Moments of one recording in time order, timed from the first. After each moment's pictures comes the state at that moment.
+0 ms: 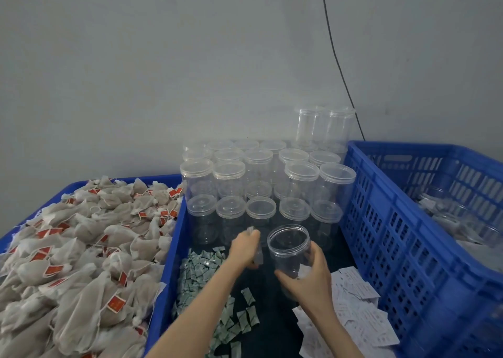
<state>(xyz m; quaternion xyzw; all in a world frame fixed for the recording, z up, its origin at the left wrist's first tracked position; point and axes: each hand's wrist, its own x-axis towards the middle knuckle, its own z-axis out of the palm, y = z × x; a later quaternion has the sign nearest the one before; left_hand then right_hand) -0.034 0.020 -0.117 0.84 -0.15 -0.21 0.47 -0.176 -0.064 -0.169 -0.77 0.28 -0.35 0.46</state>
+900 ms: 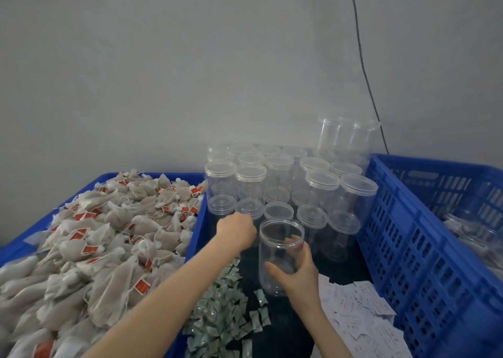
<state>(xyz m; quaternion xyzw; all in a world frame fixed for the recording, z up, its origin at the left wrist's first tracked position) -0.007 0.062 -0.063 0.95 -0.29 0.00 0.07 -0.154 -0.026 -0.141 -0.73 0.15 -0.32 0.58</state>
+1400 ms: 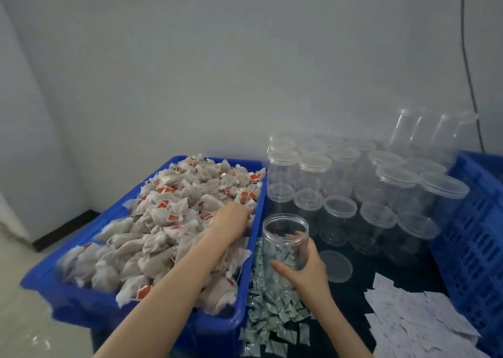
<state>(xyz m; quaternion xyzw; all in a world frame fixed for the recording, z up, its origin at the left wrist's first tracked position) 0.035 0.195 -0.079 0.97 -0.24 0.02 0.02 -0.126 0.058 -0.141 -0.76 0.06 -0.19 0.61</state>
